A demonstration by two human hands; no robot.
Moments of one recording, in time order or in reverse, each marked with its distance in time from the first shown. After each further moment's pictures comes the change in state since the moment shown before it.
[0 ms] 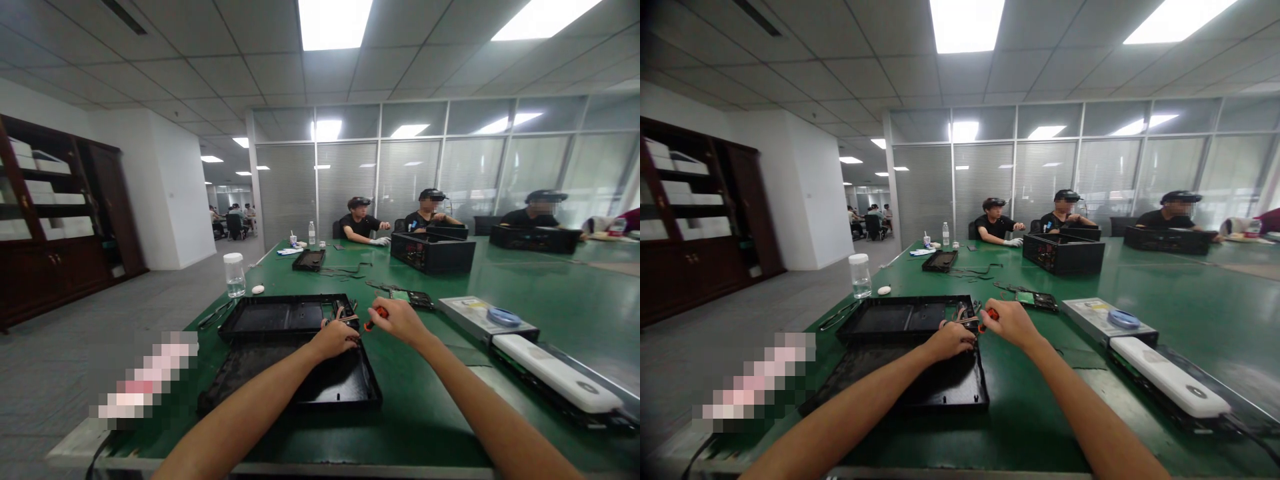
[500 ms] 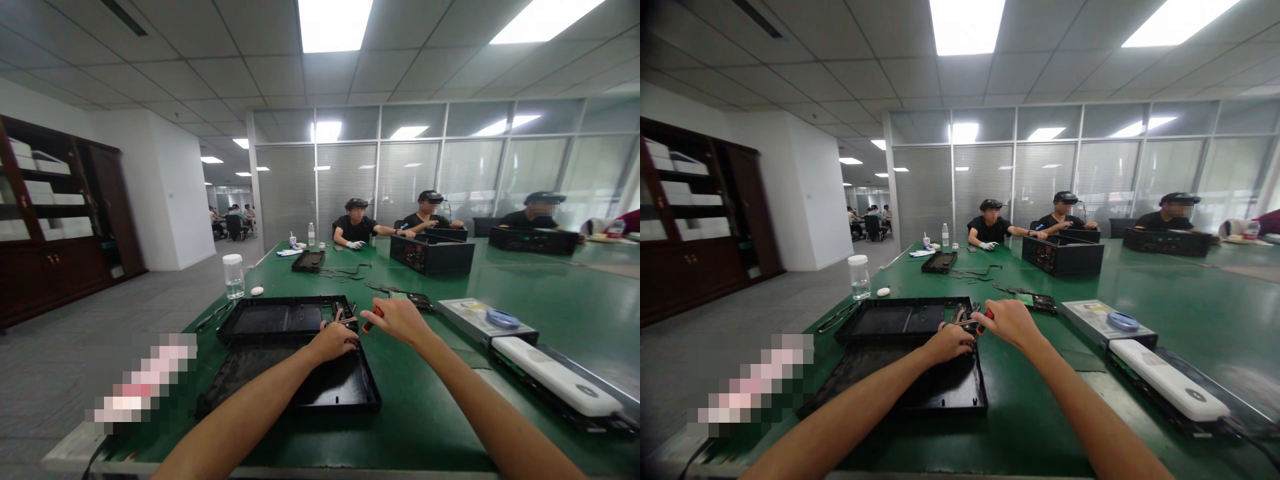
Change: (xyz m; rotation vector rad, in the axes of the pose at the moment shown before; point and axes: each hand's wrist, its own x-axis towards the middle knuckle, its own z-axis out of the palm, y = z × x) left_hand 0.001 -0.002 0.003 -0.011 0.023 0.004; right_hand 0.011 -0.015 -0.020 -0.211 -0.196 0.129
